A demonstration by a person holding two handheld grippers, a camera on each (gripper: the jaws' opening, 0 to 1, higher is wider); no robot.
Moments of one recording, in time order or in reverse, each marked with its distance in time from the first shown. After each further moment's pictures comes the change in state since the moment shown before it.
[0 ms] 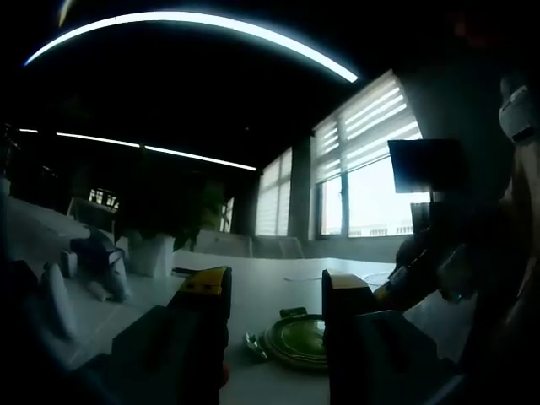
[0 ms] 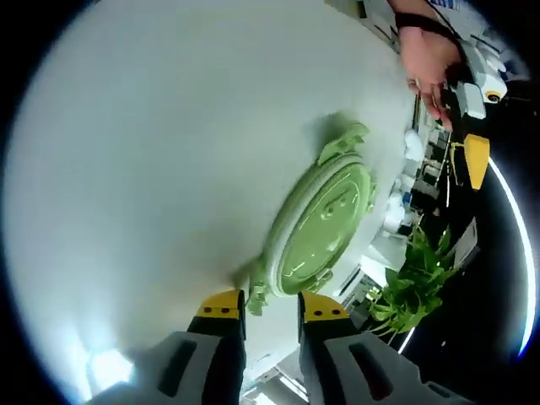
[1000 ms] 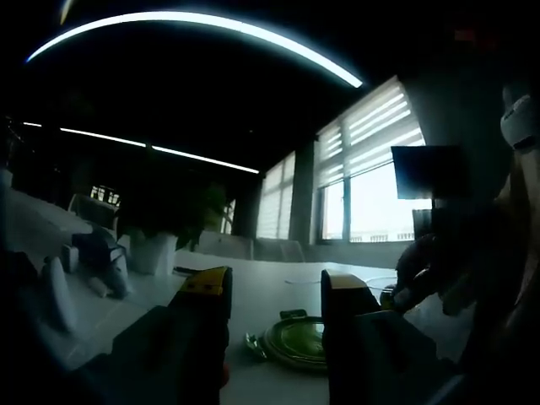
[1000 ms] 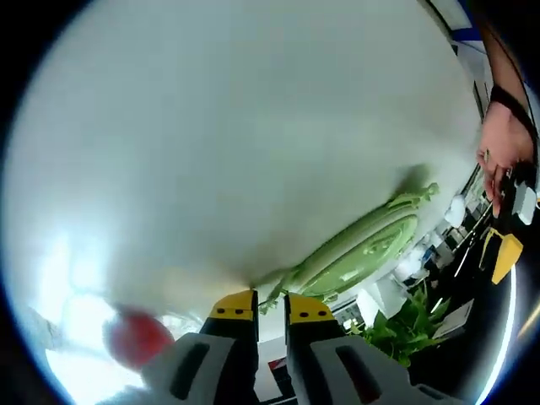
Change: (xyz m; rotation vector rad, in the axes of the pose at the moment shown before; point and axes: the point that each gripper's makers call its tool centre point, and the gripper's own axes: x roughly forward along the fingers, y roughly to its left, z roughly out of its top) left arm -0.002 0.004 -0.001 -0.028 -0.018 0.011; right arm 0.004 0.016 0.003 -0.415 0.028 0.125
